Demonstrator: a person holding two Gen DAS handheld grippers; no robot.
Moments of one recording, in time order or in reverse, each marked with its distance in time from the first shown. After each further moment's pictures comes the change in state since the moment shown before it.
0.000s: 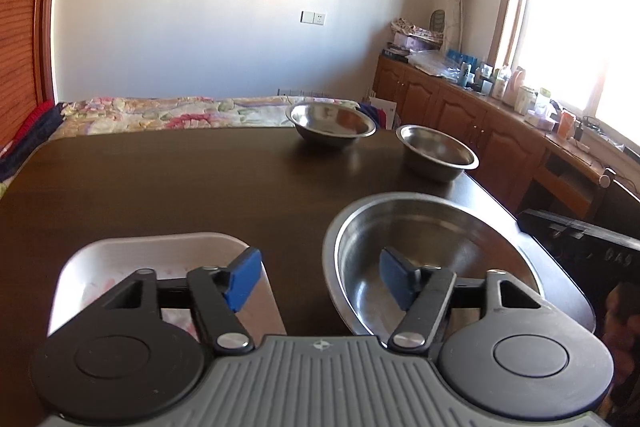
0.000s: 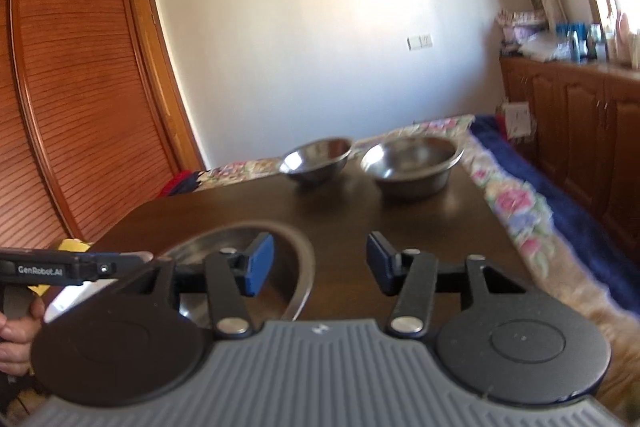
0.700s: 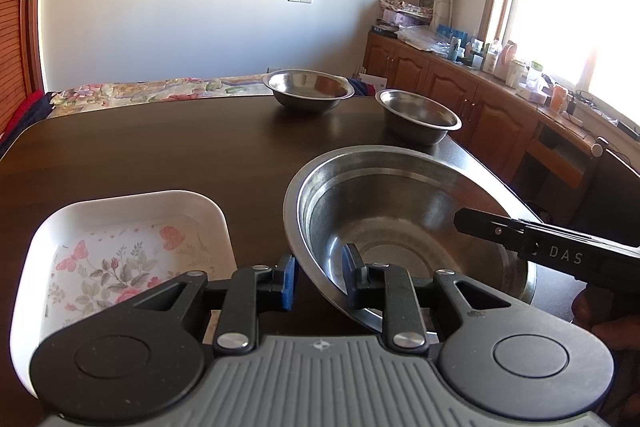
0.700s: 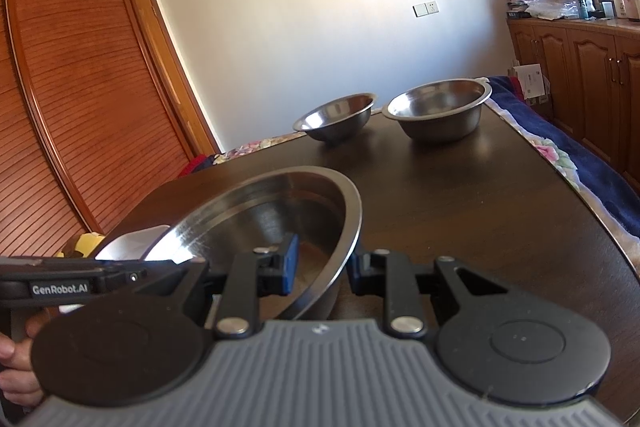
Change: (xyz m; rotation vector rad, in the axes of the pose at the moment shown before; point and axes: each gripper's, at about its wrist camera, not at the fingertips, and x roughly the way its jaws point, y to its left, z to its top) left arm 0.007 -0.020 -0.022 0.022 0.068 -0.020; right arm 0.021 0.017 -0.037 0.088 0.075 0.056
